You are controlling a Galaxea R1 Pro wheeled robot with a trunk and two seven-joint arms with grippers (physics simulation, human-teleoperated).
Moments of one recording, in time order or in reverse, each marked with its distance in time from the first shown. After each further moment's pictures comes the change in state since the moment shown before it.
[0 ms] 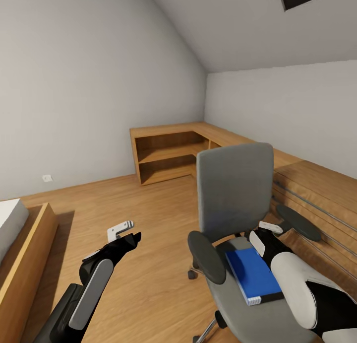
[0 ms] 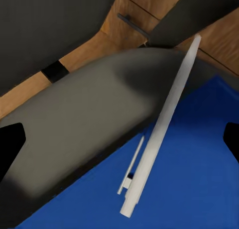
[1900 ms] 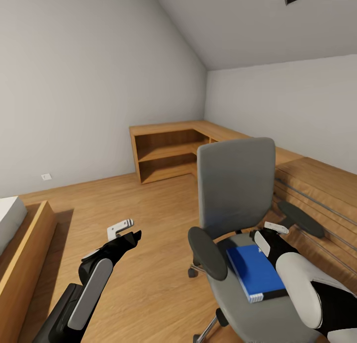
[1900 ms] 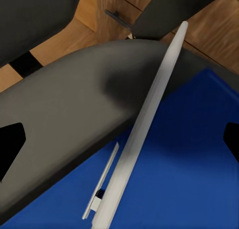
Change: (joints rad) left arm 0.000 0.000 0.000 -0.019 0.006 -0.001 -0.001; right arm 0.000 -0.032 -0.002 0.003 -0.002 0.000 -0.001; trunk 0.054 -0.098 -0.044
